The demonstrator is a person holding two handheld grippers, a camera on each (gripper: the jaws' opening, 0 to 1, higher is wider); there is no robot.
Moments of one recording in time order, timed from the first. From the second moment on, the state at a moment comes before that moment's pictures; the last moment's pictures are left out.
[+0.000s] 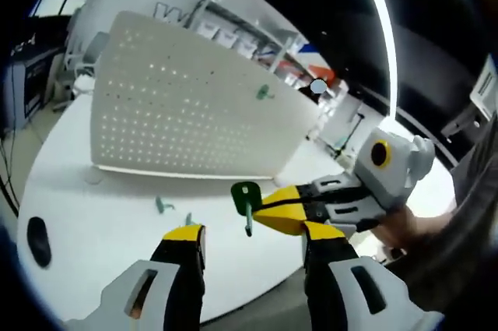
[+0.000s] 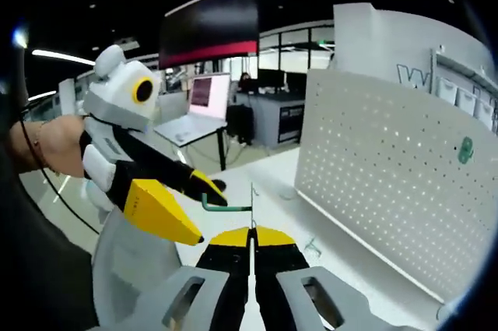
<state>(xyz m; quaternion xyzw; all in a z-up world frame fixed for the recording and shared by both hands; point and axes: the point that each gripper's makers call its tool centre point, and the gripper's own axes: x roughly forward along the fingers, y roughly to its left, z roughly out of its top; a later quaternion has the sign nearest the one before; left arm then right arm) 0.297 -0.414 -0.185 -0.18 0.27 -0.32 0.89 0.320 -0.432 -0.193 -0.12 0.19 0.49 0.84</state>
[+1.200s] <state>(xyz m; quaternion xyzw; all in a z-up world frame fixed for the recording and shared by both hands) 0.300 -0.389 -0.176 -0.21 0.26 -0.33 0.88 0.326 -0.473 -0.166 0.09 0.21 0.53 0.81</state>
